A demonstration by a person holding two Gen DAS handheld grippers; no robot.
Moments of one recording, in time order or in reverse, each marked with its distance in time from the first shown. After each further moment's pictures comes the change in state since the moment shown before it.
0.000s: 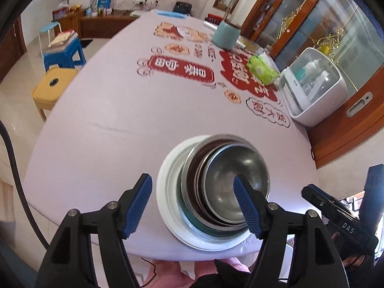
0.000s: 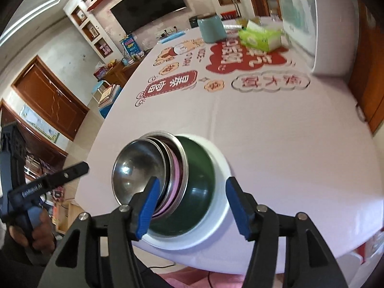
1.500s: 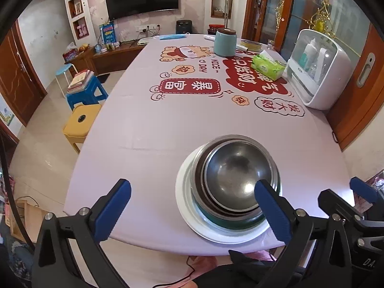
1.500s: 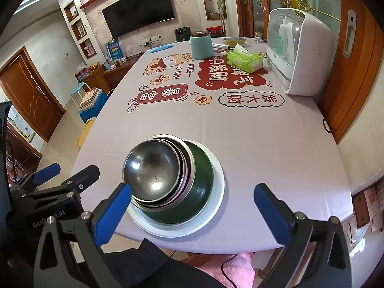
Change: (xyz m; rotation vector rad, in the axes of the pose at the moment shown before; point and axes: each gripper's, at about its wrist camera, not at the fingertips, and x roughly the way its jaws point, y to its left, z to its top) left arm -0.041 -0.058 -0.023 0.191 -0.088 0.250; right arm -0.041 0.056 -0.016 -0.015 -0.055 -0.186
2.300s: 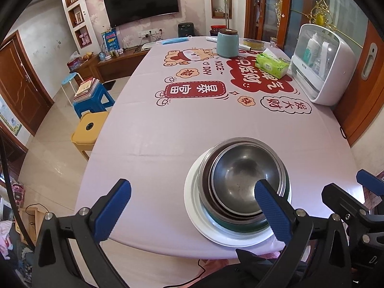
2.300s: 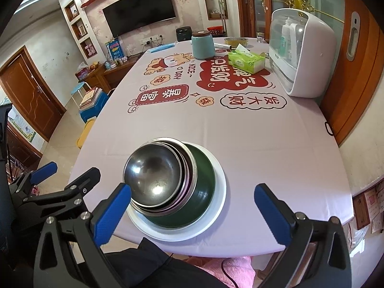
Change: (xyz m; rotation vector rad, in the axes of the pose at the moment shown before) left arm -0.001 -0.006 0.004 0.038 -0.012 0.053; right arm 0.003 0.003 0.006 -0.001 0.004 0.001
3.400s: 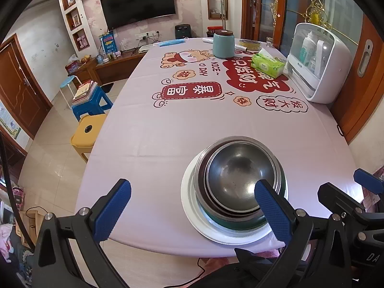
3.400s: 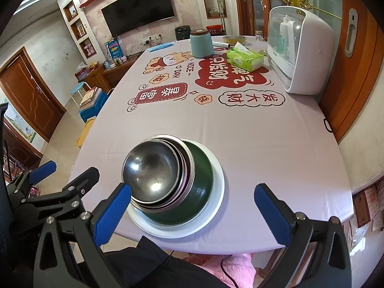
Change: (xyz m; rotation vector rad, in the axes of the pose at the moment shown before) left arm -0.009 -0.005 0.000 0.014 -0.008 -0.010; right arm 0.000 -0.002 0.000 0.001 0.001 0.000
